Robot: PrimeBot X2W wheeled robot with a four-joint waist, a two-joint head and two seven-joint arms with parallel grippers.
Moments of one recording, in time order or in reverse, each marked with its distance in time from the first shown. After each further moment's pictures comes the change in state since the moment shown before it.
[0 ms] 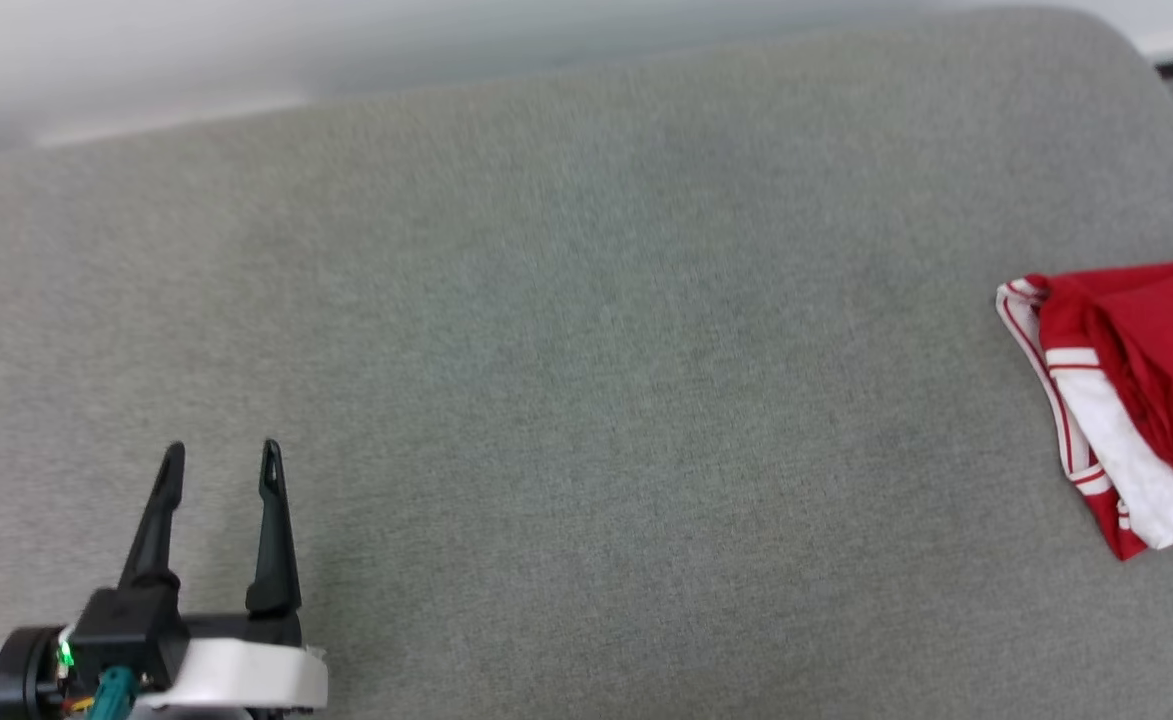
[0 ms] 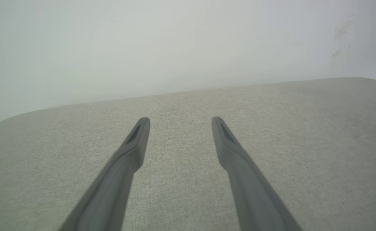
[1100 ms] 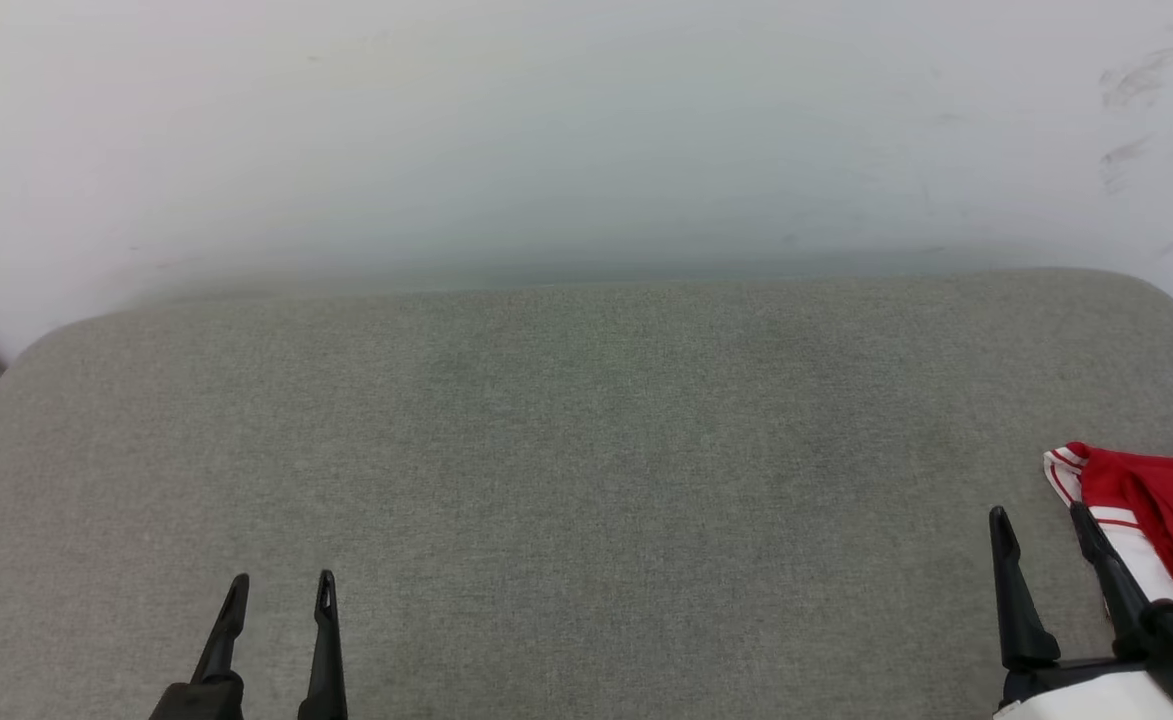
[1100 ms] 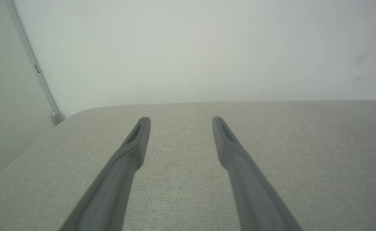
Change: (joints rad) left arm 0.160 -0.014 -0.068 0.078 -0.017 0.037 0.000; right arm 0.891 0.715 -0.307 -0.716 -0.304 0.000 -0.270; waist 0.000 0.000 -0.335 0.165
